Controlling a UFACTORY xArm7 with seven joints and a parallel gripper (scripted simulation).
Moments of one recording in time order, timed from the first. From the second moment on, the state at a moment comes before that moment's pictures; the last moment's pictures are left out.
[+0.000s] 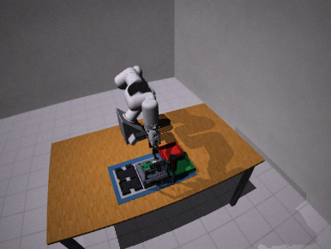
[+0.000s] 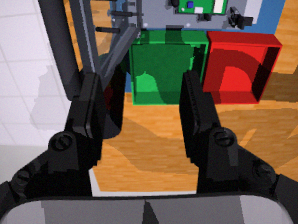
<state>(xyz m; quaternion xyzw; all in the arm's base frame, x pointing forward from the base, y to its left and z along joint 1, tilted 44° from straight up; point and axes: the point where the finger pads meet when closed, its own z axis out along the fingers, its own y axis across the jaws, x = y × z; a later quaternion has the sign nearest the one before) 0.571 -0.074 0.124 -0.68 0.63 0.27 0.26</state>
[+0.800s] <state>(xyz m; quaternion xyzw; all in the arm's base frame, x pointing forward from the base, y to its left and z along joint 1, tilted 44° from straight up) 0.629 -0.072 0.123 -0.68 0.63 0.28 0.25</state>
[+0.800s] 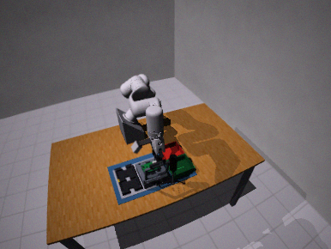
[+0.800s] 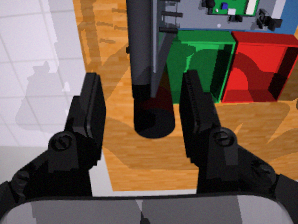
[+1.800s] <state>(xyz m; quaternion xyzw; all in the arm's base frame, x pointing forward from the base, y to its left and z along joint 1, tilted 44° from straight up) 0.628 -0.059 0.109 -0.68 0.63 0.28 0.25</state>
